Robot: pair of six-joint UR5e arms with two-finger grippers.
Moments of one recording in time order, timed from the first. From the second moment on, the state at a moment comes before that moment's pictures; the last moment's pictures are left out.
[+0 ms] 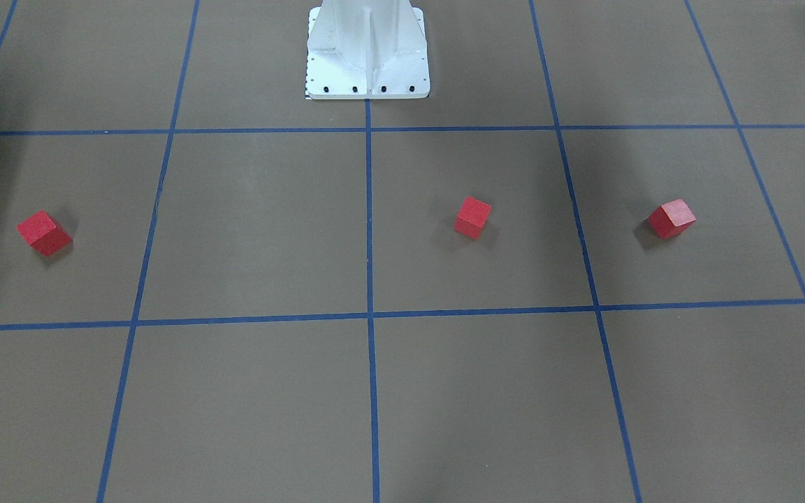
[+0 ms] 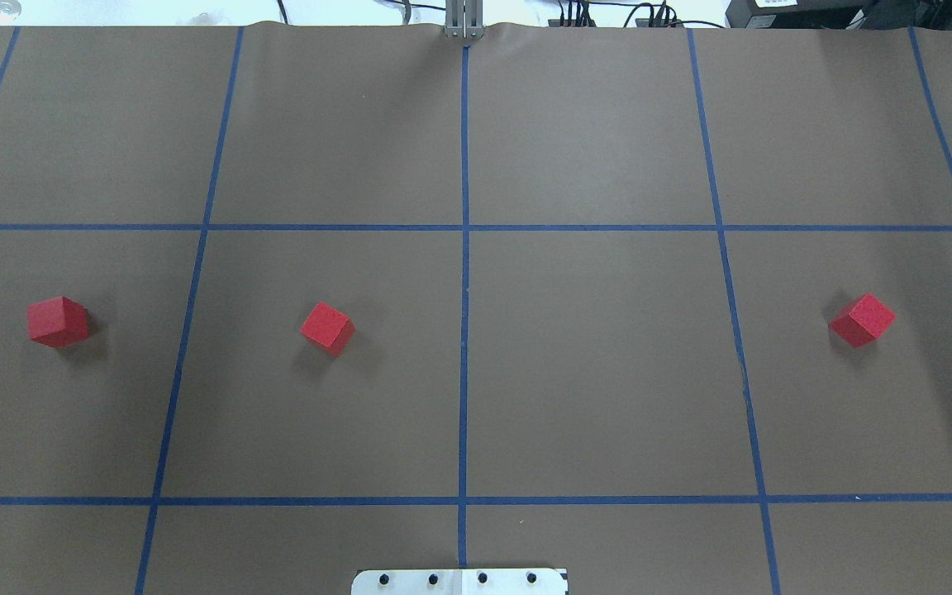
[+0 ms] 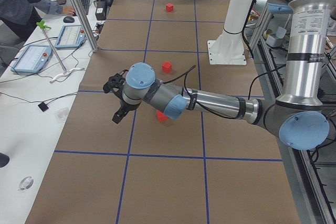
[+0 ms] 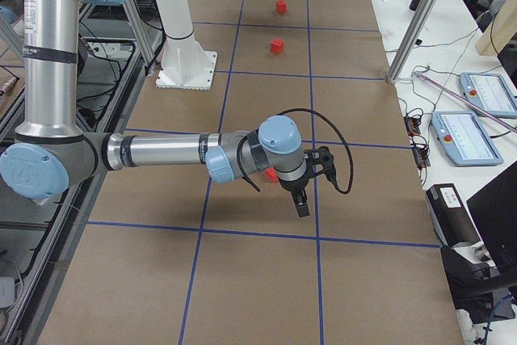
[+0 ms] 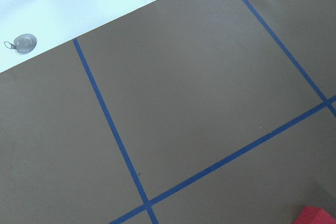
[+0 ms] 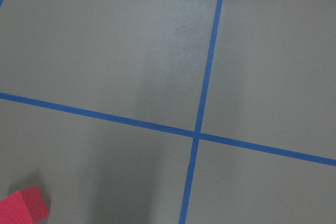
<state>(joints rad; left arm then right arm) -1.53 -1.60 -1.72 -2.04 -2.43 0.02 1.57 -1.67 1.76 -1.26 2.35 0.07</state>
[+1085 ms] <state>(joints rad) -0.87 -1.87 -1.73 -2.18 -2.06 -0.72 1.47 -1.67 1.75 -1.05 2.36 0.24</state>
